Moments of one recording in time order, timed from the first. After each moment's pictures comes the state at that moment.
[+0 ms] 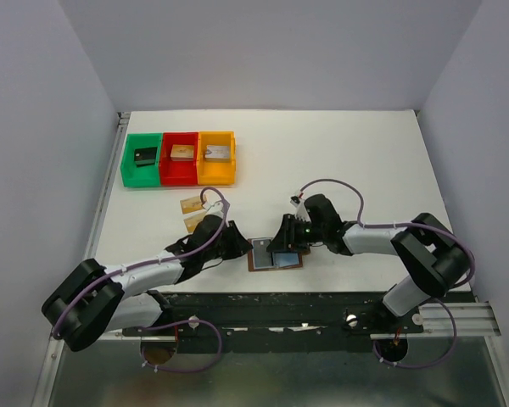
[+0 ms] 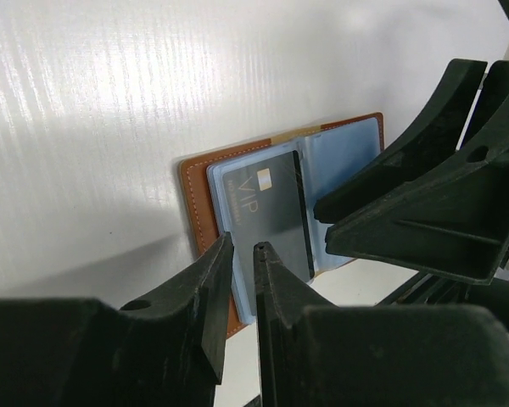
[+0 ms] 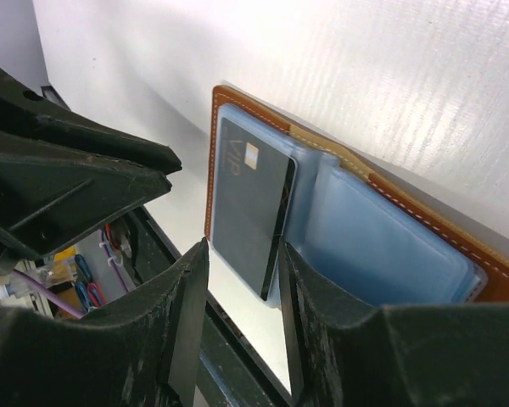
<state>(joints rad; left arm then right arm) -0.75 1.16 0.34 0.22 0.04 -0.88 0.67 1.57 0.57 0.29 -0.51 0.79</state>
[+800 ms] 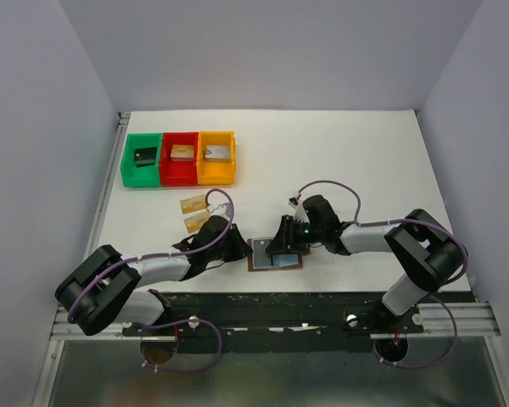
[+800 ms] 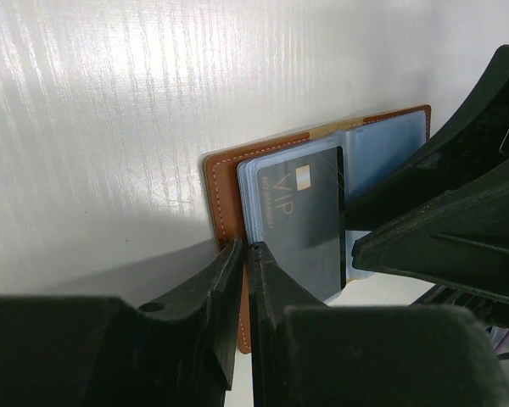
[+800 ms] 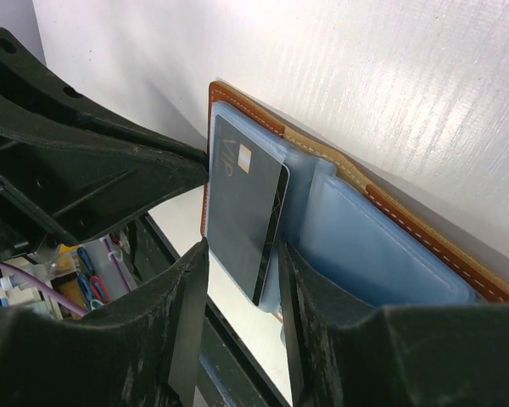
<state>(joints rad) -0.75 1.31 0.34 0.29 0.07 -0.88 0.67 1.63 0.57 0.33 -0.54 0.79</state>
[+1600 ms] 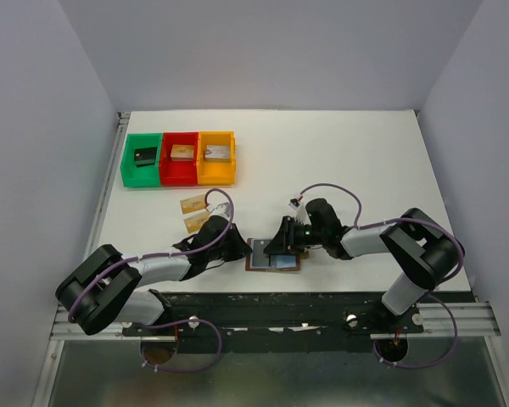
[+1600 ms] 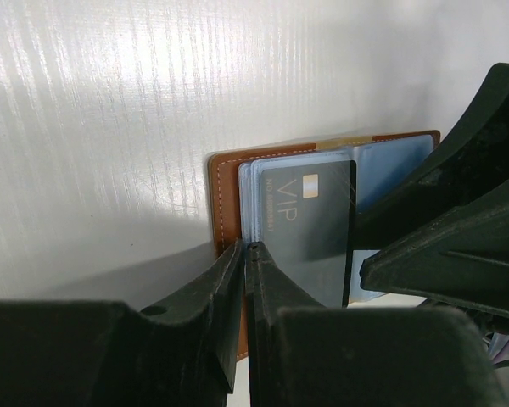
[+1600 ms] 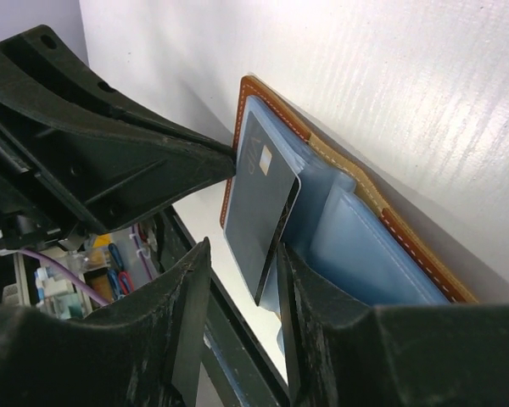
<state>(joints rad) -0.75 1.31 0.34 0.30 0.06 -0.88 0.67 1.66 0.52 0.50 -0.59 0.88</state>
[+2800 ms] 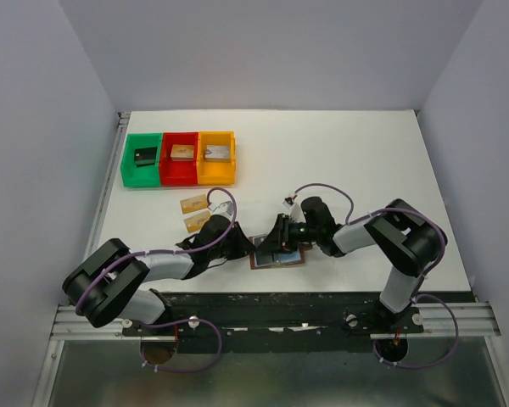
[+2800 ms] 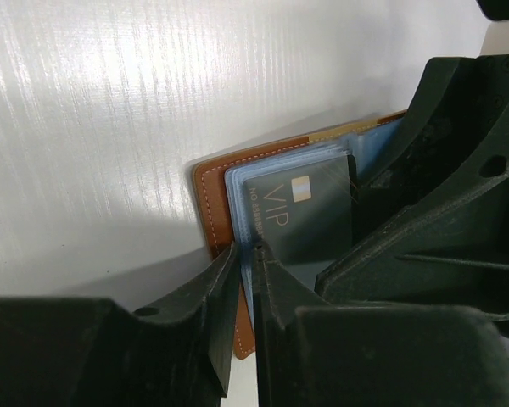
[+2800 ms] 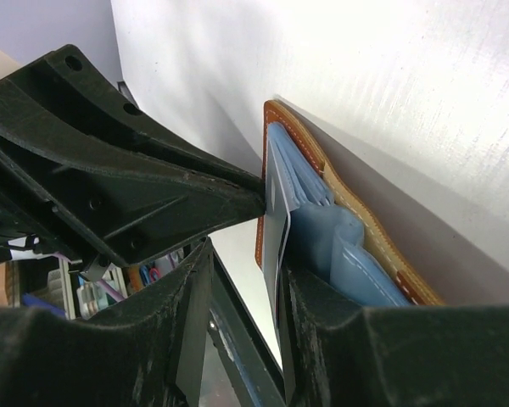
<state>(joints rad) -0.74 1.37 0.34 0.40 0.09 -0.89 0.68 1.79 0.56 0.66 -0.66 0.98</state>
